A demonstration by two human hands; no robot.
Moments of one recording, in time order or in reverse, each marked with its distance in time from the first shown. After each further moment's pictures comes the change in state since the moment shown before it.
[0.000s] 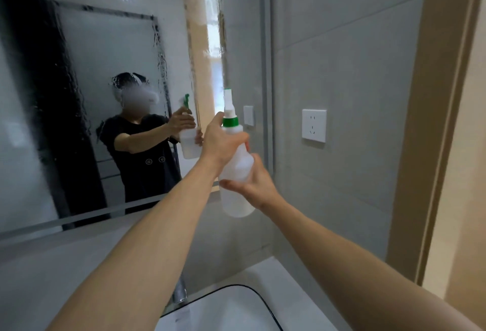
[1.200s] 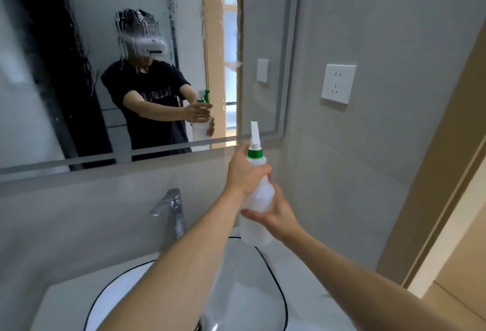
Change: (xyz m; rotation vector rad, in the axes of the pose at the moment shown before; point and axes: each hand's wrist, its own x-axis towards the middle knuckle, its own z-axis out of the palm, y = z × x) left_hand -0.090 -0.123 0.046 -0.019 -0.044 -0.239; right_hand -0.087 0.123 0.010 0.011 -0.098 0.274
